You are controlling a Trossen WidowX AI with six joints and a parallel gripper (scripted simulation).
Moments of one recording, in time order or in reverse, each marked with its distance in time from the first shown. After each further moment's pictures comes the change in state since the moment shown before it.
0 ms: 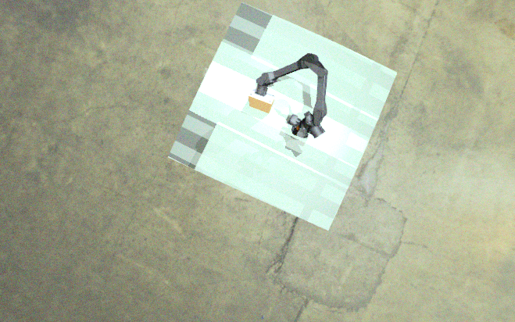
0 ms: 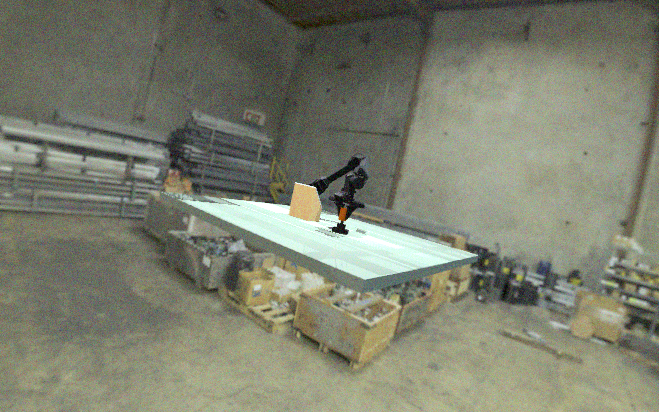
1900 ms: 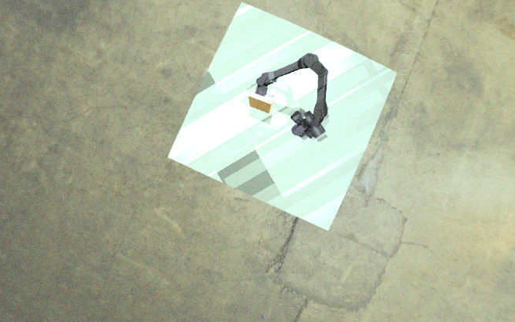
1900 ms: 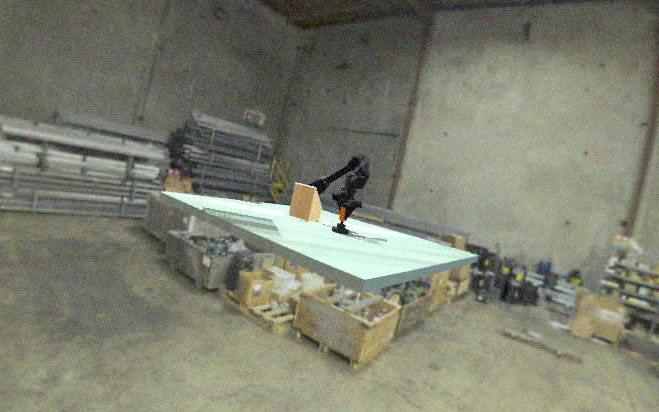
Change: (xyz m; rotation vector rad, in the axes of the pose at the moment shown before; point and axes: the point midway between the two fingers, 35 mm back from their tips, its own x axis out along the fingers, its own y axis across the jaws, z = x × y) arm -0.001 0.001 -0.002 0.353 -0.001 -0.001
